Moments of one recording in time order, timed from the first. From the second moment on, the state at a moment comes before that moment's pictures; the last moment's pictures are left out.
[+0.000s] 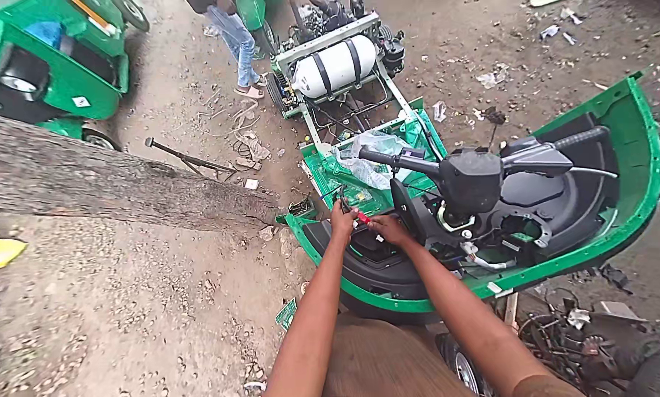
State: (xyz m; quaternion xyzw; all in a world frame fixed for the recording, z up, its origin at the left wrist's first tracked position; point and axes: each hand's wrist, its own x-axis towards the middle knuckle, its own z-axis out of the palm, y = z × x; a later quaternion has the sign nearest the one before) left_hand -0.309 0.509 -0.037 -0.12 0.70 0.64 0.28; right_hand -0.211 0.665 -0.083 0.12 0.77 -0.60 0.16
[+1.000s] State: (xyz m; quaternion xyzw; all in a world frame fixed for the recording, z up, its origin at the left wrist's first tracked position) left_hand -0.302 0.506 -0.032 -0.08 0.74 0.60 0.30; right_hand -0.209 0.656 -0.087 0.20 0.70 -0.68 0.10
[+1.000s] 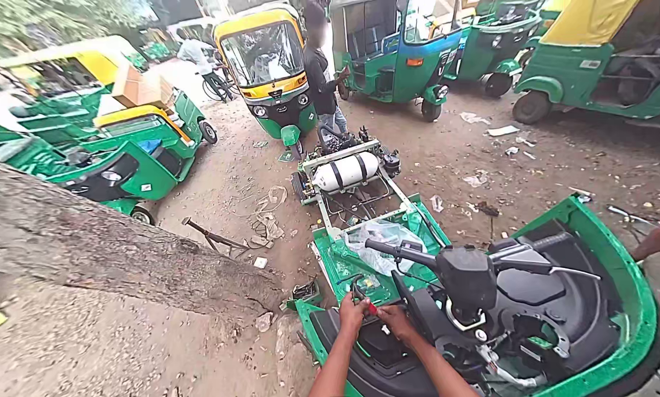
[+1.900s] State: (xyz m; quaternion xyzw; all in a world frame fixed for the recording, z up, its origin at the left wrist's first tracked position) left_hand -0.297 0.514 -0.031 -0.20 0.66 0.63 0.34; right_hand -0.191 0.670 -0.066 0.25 0.72 -0.64 0.06
